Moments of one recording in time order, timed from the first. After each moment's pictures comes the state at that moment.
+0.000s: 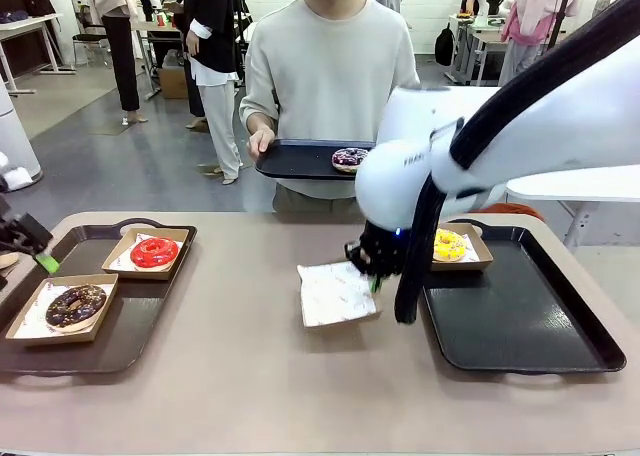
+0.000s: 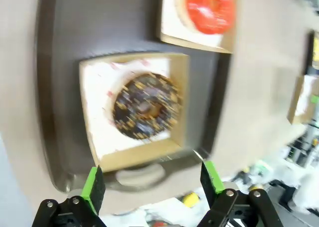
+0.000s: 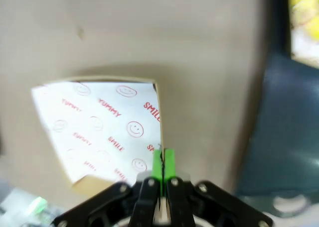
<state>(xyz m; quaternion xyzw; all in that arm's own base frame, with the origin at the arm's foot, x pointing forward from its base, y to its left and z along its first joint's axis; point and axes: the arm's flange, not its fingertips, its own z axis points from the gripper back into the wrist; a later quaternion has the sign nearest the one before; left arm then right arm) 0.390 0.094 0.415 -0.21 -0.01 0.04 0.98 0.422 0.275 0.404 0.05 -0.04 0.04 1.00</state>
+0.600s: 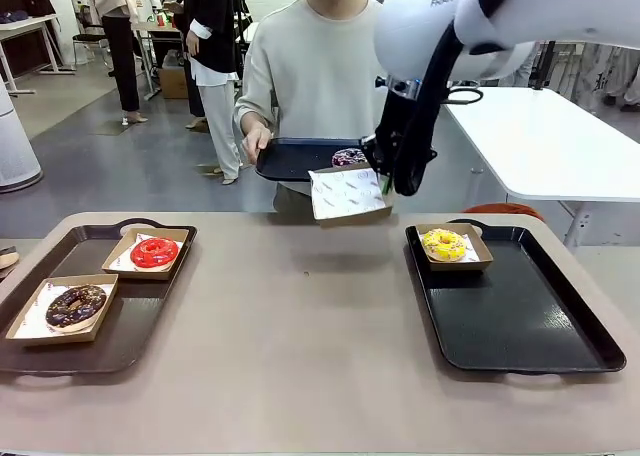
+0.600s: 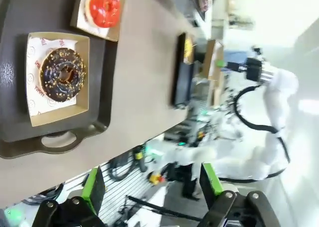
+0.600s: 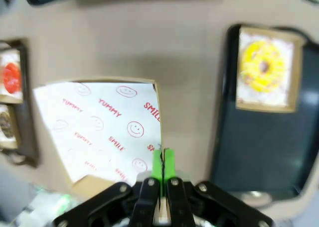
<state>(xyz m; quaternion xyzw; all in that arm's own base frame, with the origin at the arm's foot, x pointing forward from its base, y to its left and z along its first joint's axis) 0.315 0.204 0.455 -0.52 -0.05 0.09 0.85 0.513 0.261 0.521 0.06 -0.06 0.03 1.00</state>
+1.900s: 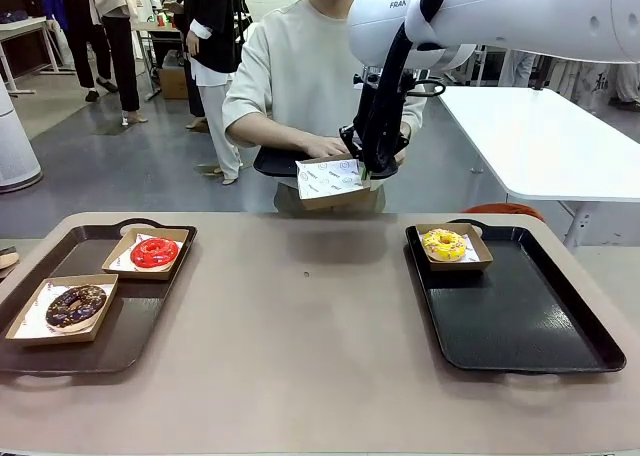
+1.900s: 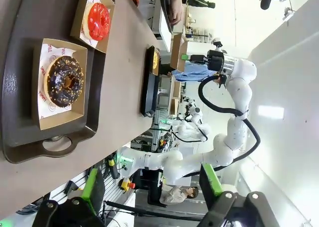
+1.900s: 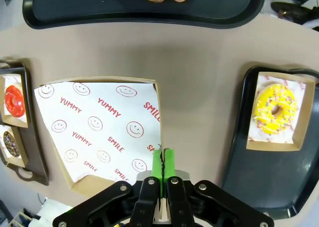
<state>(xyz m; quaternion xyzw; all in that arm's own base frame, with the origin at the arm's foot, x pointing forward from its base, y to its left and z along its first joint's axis) 0.303 0.269 0.408 -0.61 -0.06 0.12 0.78 0.591 0.286 0.505 0.07 -0.03 0.03 1.00</state>
